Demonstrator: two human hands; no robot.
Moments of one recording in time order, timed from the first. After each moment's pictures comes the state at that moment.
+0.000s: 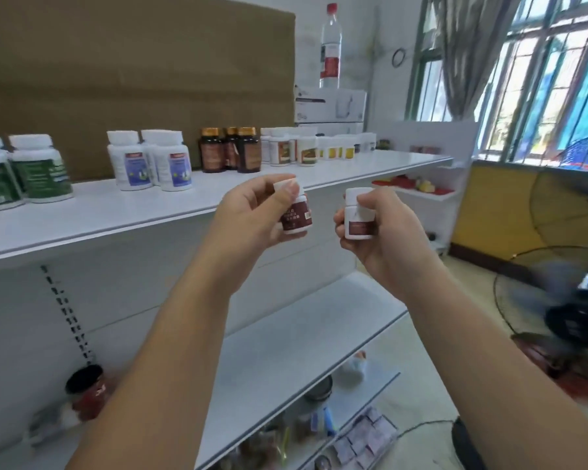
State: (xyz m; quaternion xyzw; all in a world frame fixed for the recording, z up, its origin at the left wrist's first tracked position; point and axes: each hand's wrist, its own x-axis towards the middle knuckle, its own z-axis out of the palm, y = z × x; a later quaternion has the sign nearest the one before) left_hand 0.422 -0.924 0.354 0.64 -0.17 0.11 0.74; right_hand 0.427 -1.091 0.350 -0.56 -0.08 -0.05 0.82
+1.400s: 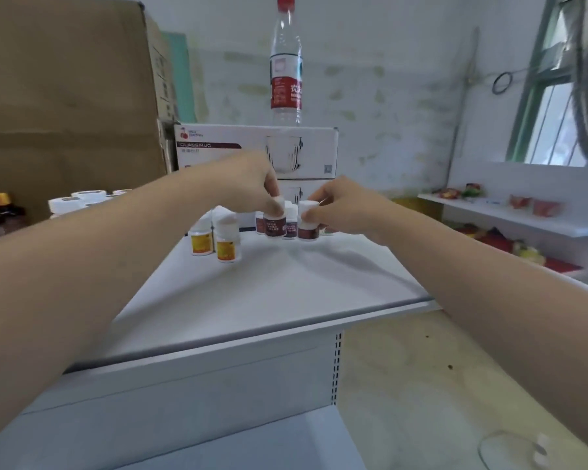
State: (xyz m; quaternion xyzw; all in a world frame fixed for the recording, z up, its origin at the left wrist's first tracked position) left_hand 0.877 -1.155 0.482 0.99 0.03 0.14 0.09; right_hand 0.938 -1.322 0.442 -0.87 -0.30 -0.02 0.40
